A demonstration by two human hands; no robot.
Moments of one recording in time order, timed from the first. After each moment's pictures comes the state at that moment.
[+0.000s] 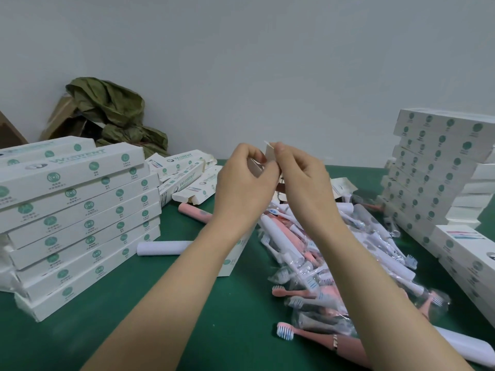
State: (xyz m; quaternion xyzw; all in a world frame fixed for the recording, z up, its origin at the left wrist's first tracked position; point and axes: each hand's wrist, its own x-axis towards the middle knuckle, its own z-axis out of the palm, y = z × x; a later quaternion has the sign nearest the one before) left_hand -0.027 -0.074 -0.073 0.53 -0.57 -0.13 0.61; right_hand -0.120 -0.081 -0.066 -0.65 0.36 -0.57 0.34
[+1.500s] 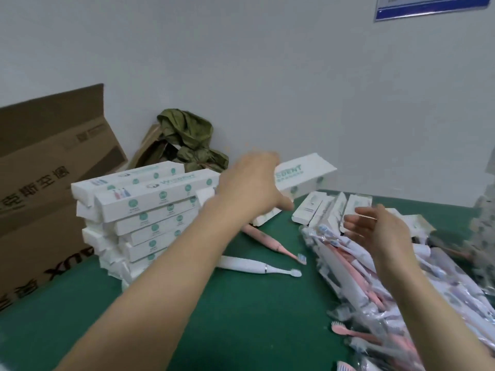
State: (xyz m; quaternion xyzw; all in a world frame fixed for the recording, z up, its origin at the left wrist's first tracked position) left_hand 0.044 -0.038 -0.003 0.72 -0.64 0.08 0.25; right_hand -0.137 -0.120 -0.092 -0.43 0.43 -0.59 0.52
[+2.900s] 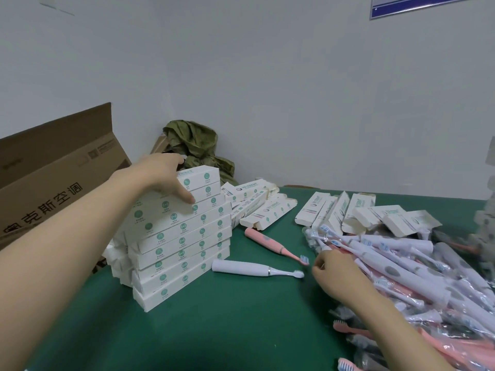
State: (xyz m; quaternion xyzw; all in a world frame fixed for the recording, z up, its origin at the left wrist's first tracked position) left_hand 0.187 -0.027 0.029 0.86 -0.50 0.07 0.04; right_hand -0.106 -0.108 -0.145 -0.80 0.55 -0.18 0.18
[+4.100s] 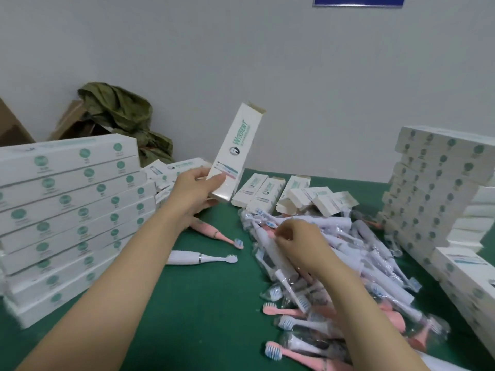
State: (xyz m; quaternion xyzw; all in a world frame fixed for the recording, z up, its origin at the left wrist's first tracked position) left_hand 0.047 -0.128 -0.090 0.55 -0.44 -0.38 0.61; right_hand -0.163 -0.139 -0.144 -0.79 0.54 -0.26 0.15
